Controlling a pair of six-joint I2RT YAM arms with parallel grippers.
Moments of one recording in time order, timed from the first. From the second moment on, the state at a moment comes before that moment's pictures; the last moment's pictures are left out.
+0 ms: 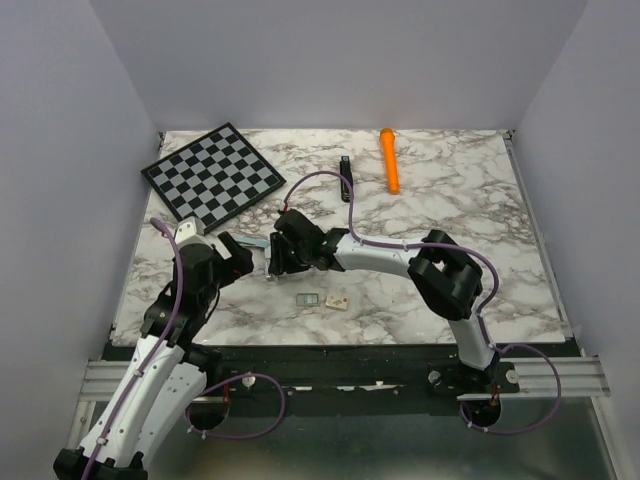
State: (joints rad) left arm -0.31 0.55 0.55 -0.50 -0.21 -0.66; right arm 1.00 2.07 1.47 -0.20 0.00 0.69
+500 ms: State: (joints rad) left arm -0.36 0.57 0.55 -0.50 -0.22 -0.64; right arm 1.00 2.12 1.49 -0.20 0.08 0.76
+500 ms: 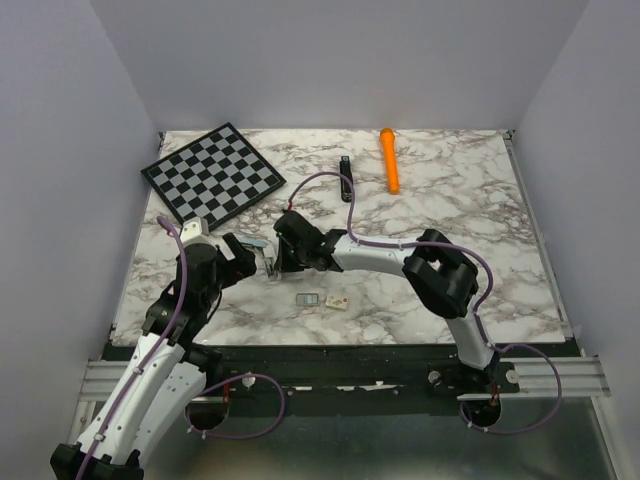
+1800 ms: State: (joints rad) left arm -0.35 1.32 0.57 -0.03 -0.13 -0.72; right arm 0.84 2.07 1.07 0.43 -0.33 0.99
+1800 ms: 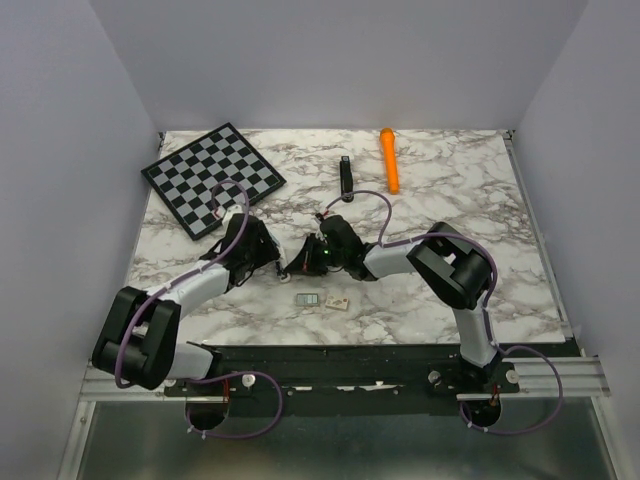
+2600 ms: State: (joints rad) left arm -0.36 1.44 0.61 0.08 -0.02 -0.75; right arm 0.83 2.07 1.05 0.45 -0.36 1.00
